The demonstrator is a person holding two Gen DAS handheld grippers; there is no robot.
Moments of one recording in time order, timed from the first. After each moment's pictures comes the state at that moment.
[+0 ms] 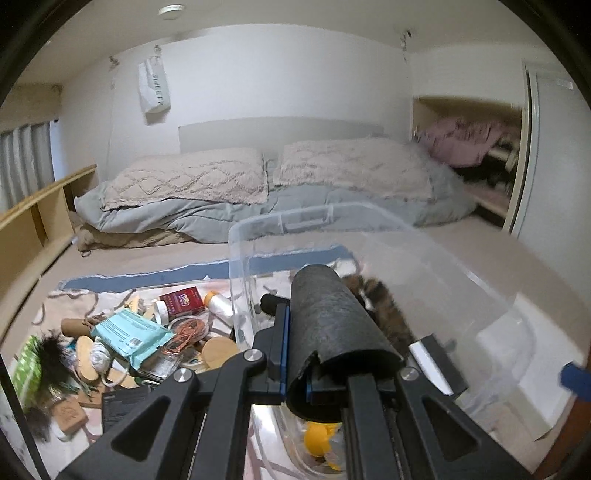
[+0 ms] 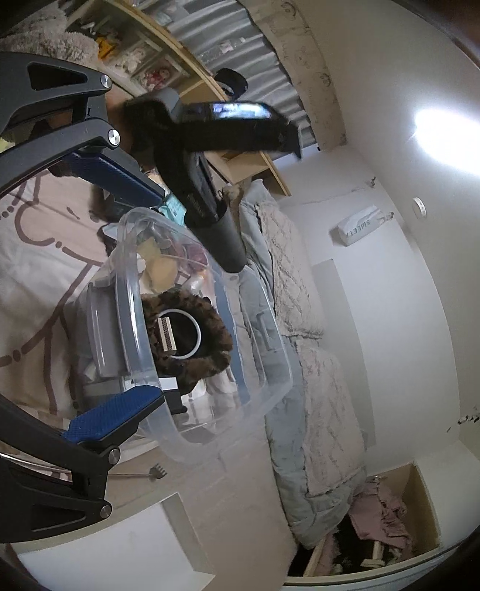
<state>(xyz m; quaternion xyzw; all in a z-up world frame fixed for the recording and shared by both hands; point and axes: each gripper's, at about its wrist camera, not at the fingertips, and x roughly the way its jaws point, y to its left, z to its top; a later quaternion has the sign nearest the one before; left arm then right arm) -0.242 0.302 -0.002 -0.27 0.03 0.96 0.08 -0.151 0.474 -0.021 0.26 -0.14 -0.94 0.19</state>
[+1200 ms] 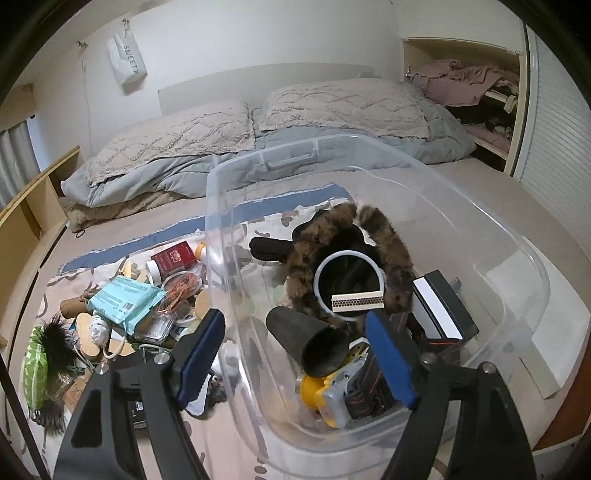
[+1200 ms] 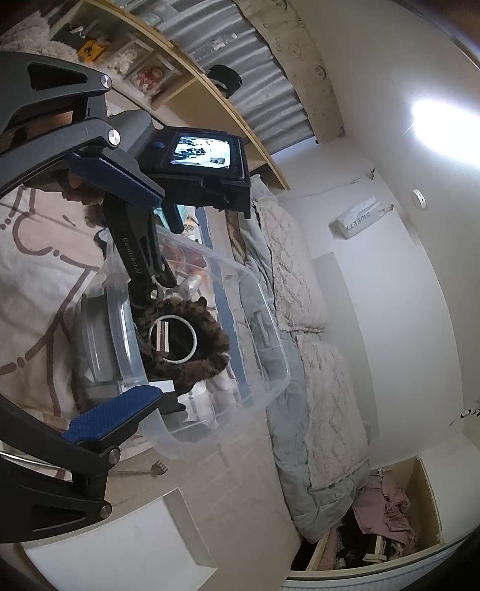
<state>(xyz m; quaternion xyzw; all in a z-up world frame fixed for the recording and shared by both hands) -0.242 0.318 -0.027 -0.37 0.07 0.92 0.08 -0.144 0.467 -0.001 0.27 -0.14 -0.94 0.17</state>
